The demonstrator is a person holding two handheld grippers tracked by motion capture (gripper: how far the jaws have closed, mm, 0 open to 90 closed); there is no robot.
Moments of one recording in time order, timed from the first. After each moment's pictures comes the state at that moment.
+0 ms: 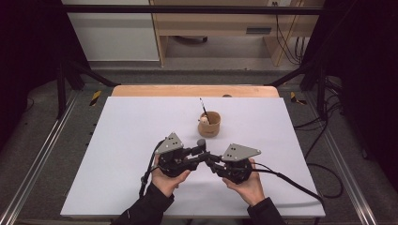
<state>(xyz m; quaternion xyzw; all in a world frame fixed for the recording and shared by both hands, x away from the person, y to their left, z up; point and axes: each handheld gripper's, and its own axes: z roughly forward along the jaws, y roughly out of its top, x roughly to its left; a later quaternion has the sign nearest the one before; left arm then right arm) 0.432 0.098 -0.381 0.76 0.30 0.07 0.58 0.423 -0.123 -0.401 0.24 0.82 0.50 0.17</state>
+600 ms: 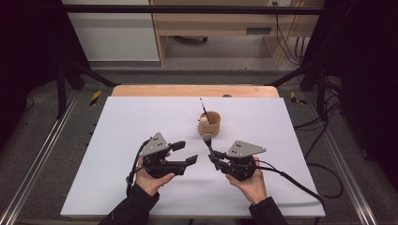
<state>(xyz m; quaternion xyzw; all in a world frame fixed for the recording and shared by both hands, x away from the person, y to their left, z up) 0.431 0.135 -0.381 0.77 0.29 0.11 0.56 0.428 -0.134 -0.398 0.27 0.81 0.50 0.18</state>
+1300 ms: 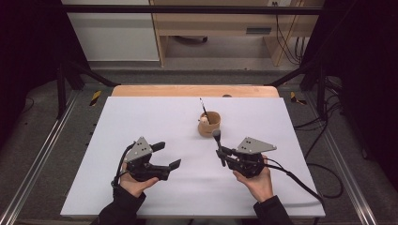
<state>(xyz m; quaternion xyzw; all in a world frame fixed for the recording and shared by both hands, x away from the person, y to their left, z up) 0.428 0.178 -0.396 0.77 0.30 0.16 0.54 0.430 -0.153 -0.391 0.30 0.79 0.50 0.19</state>
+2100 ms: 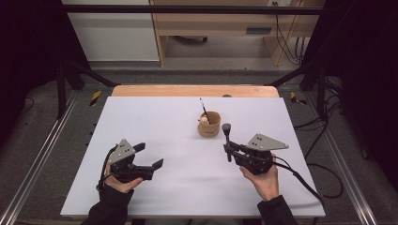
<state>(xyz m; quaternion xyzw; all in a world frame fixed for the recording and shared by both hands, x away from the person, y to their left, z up) 0.427 0.221 -0.409 0.76 0.35 0.20 0.51 0.429 -0.171 -0.379 0.32 0.76 0.52 0.20</state>
